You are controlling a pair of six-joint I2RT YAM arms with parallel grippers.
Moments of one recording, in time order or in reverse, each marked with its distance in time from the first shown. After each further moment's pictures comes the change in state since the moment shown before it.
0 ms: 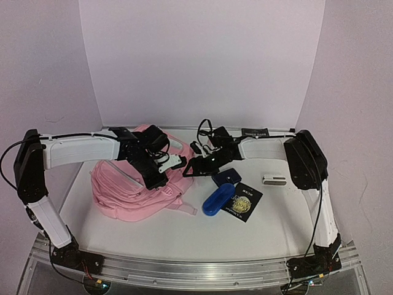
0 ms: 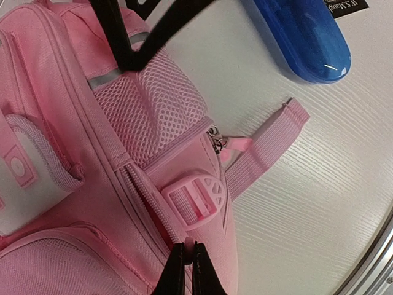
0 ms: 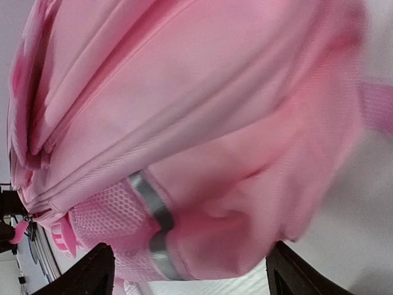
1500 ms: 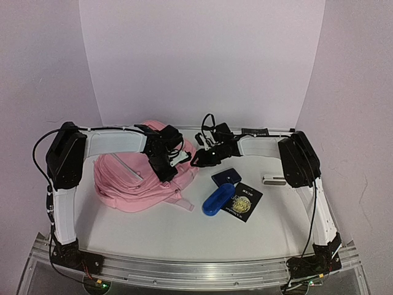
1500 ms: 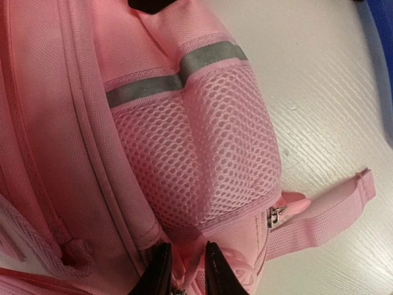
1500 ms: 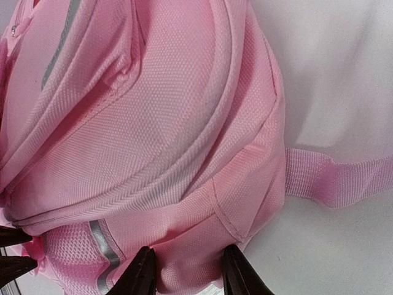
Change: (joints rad) left arm 0.063 0.330 0.264 -0.028 -0.111 -0.089; right arm -0.039 0.119 0.144 0.057 0.139 -0.034
